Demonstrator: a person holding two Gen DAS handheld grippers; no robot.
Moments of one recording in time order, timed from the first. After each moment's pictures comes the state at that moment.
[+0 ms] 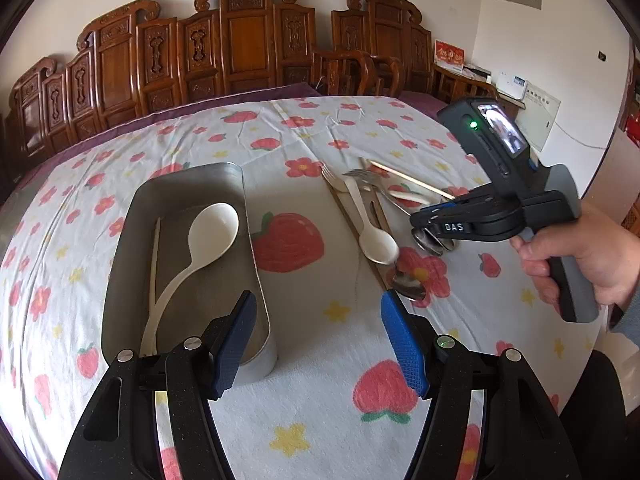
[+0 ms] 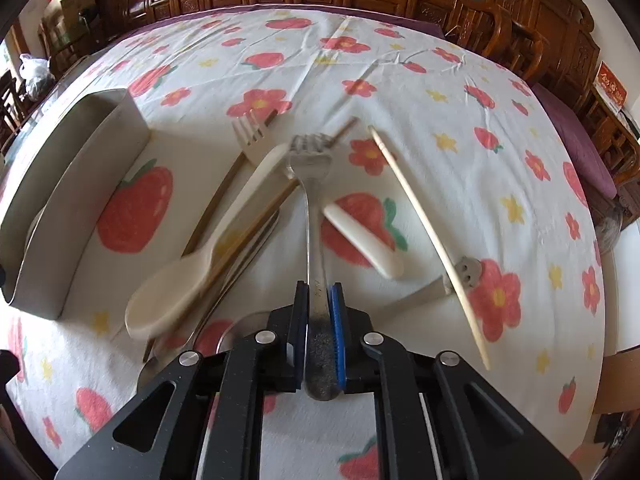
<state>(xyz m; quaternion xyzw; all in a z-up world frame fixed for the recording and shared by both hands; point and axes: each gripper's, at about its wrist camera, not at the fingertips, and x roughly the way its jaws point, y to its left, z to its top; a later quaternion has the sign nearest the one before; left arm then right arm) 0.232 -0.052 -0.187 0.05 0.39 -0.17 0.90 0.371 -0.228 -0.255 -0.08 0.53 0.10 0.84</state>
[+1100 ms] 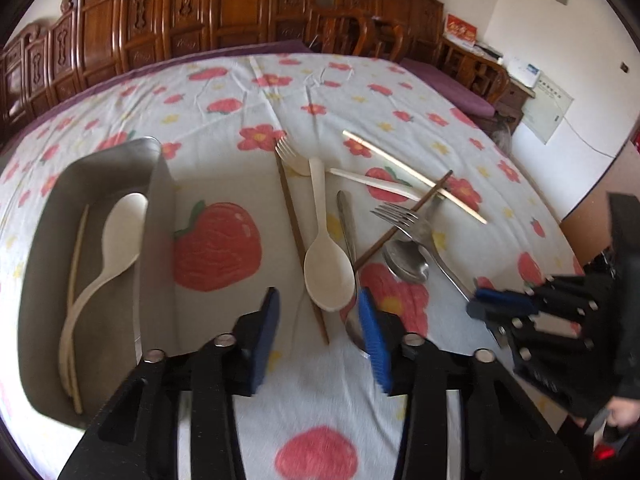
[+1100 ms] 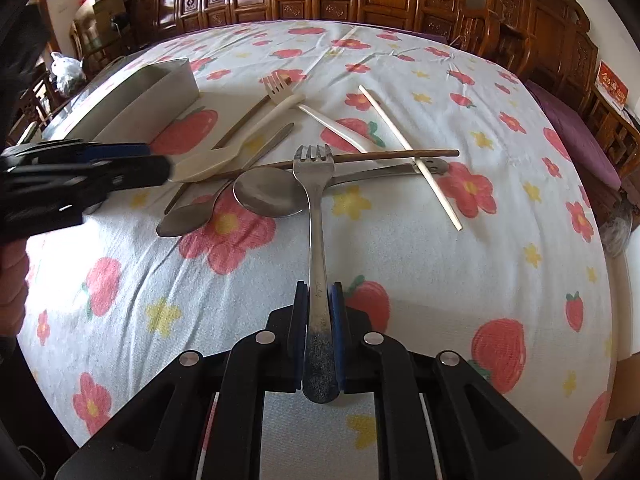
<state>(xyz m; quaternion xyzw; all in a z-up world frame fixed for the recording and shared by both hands) 0.294 -0.113 -0.217 0.02 0.48 -0.17 0.86 0.273 -0.274 -0.258 -0.07 0.50 0.15 0.85</state>
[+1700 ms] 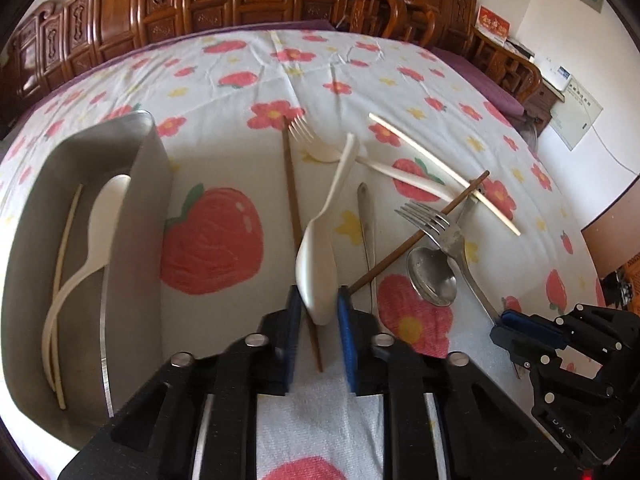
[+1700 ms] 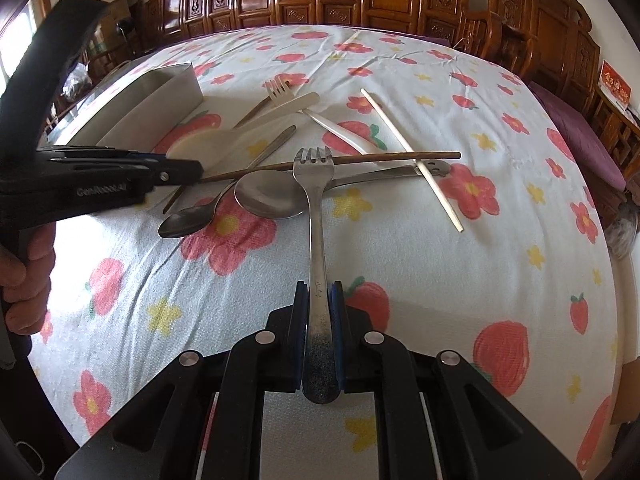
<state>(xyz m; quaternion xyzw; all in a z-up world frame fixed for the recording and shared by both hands) 0.311 -0.119 -0.232 0.01 0.50 -0.13 0.85 0.273 -0.277 -0.258 -0.06 0.49 0.15 0.85</state>
